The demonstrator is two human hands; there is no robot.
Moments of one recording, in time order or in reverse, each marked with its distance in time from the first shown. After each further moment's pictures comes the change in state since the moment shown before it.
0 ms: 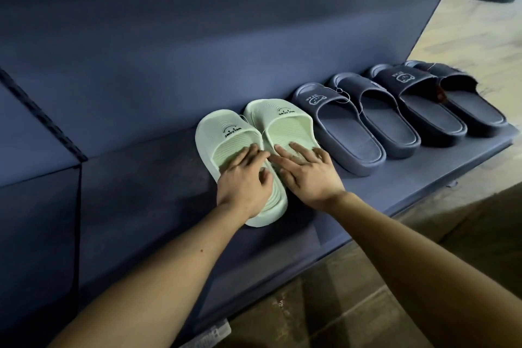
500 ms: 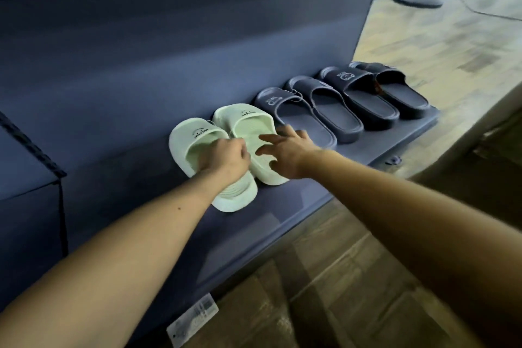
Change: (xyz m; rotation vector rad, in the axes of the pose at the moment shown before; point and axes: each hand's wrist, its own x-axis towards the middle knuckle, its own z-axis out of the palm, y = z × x) left_hand 0.009 0.052 -0.059 0.126 -0.178 0.012; right_hand -0.035 -0.010 -0.088 -0.171 -0.283 0.080
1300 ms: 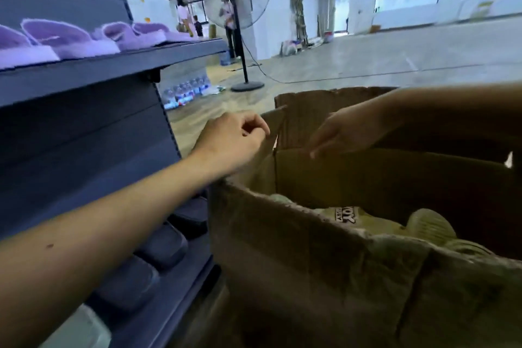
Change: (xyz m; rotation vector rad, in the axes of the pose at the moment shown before) left_hand -0.039 0.430 -0.134 -0.408 0.001 0.770; right_hand -0.366 0.294 -0.141 0.314 -0.094 0.502
